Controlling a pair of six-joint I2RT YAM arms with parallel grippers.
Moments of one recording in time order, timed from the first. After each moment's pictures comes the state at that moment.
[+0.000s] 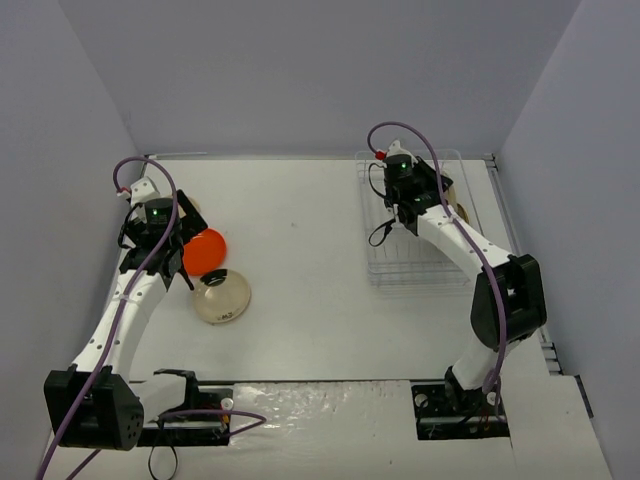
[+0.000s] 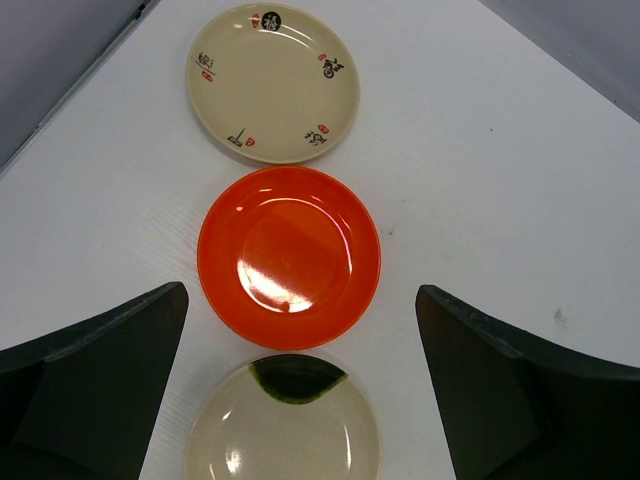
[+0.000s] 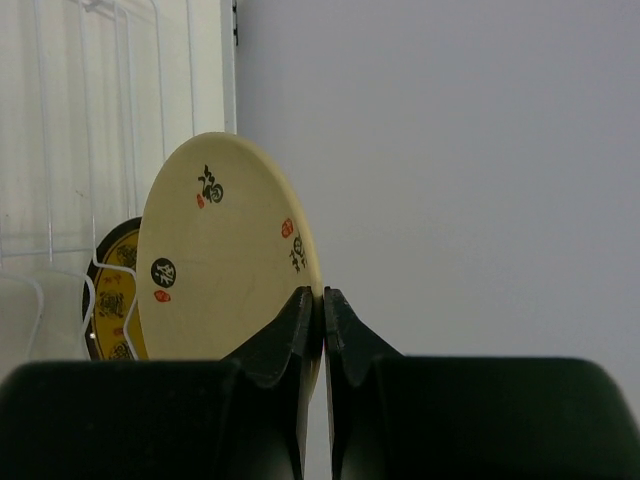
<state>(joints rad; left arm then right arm) -0.06 1.13 0.93 -0.35 -0.39 -0.51 0.39 1.68 1.30 -0.15 1.00 -0.73</state>
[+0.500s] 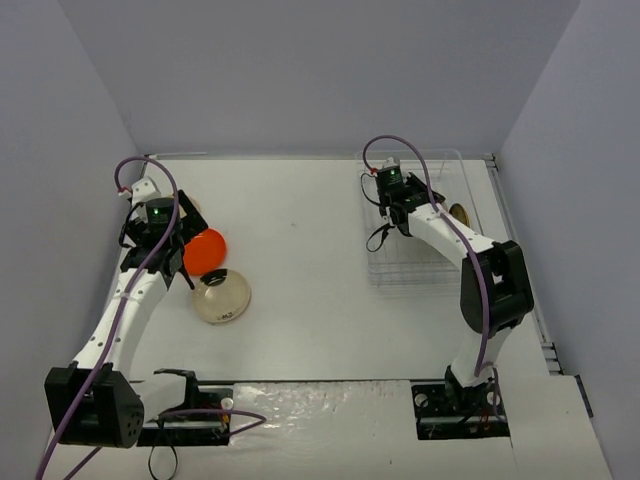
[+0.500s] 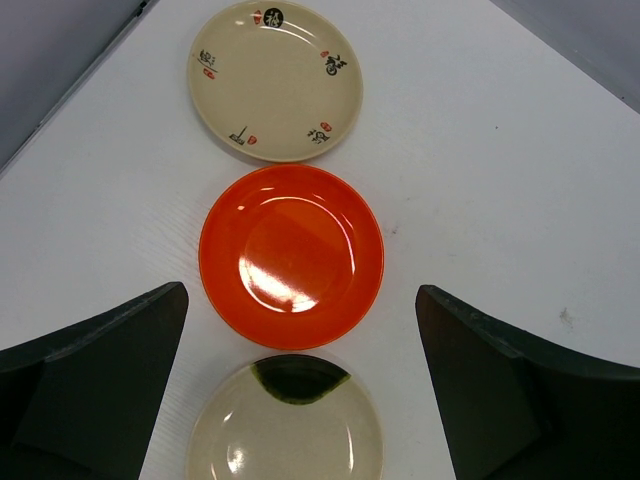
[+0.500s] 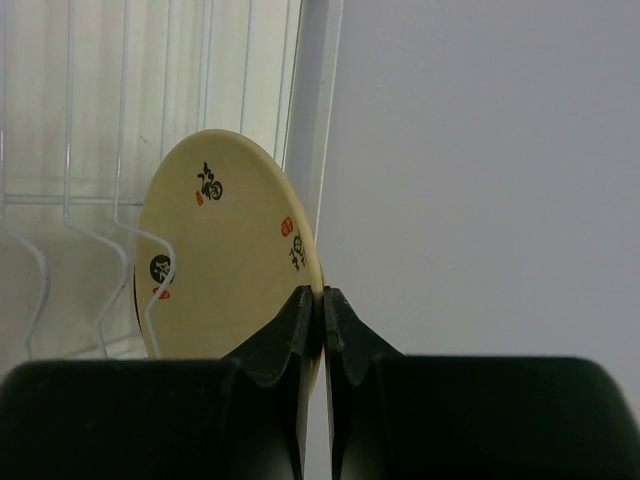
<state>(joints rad) -0.06 1.14 0.93 -0.34 -0.40 -0.51 0.38 1.78 1.30 -0.28 0.97 -0.63</state>
